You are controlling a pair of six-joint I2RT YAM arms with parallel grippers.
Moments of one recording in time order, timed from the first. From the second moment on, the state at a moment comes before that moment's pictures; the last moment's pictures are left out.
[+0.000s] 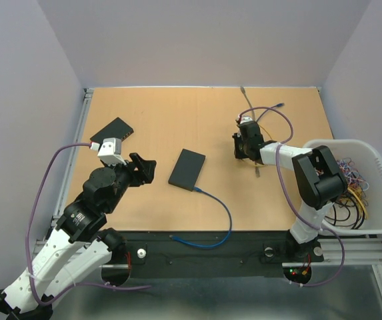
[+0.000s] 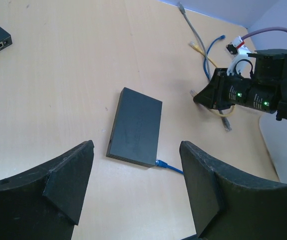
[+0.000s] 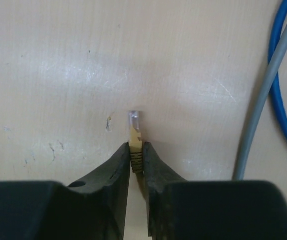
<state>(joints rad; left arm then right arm) -0.66 0.51 0.73 -0.47 -0.31 -0.53 0.39 1.80 1.00 0.00 0.13 0.21</state>
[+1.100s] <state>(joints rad) -0.66 0.53 0.73 -0.47 -0.33 -0.53 0.49 1.11 1.29 0.20 0.06 0.00</state>
